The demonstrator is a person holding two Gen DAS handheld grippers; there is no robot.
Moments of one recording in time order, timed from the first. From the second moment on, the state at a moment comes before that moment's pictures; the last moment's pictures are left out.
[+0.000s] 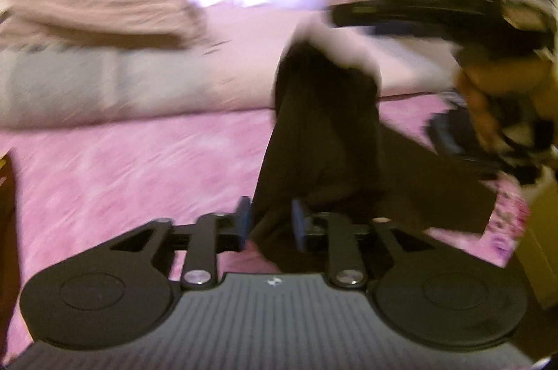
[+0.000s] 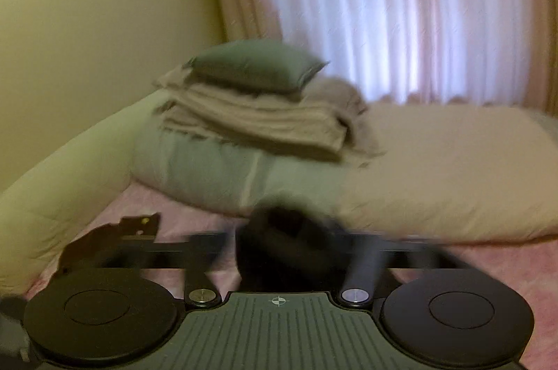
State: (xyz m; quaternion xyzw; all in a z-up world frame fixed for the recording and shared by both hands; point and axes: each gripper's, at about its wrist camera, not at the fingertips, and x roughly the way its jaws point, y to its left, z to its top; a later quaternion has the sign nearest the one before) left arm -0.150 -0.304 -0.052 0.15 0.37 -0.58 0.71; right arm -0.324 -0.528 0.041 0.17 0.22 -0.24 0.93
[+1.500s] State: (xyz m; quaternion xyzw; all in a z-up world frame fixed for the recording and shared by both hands) left arm -0.213 -0.264 -0.173 0.26 0.50 -0.24 0.79; right arm -0.320 -0.675 -0.231 0.12 0.48 -0.07 0.86
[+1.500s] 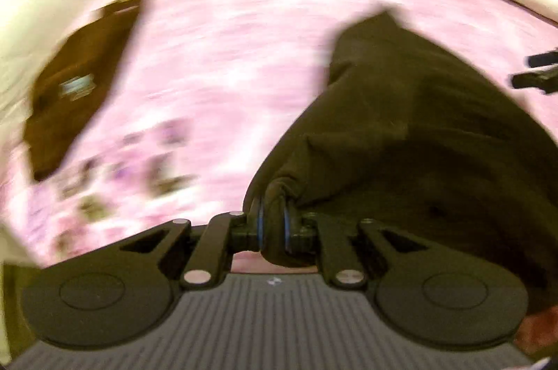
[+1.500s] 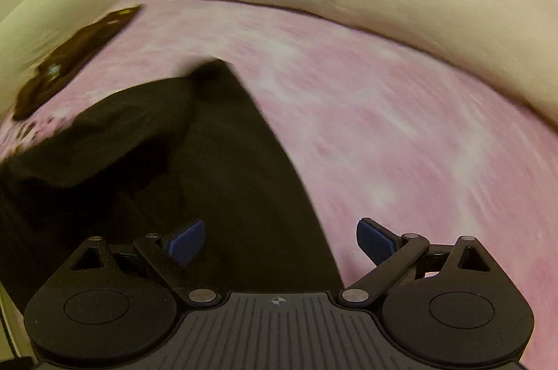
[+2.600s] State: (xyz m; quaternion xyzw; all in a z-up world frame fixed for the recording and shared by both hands) left arm -0.188 -0.254 -0.026 0.19 0.21 -0.48 0.83; right arm -0.390 -0.612 -0.041 0.04 0.26 -0.25 0.93
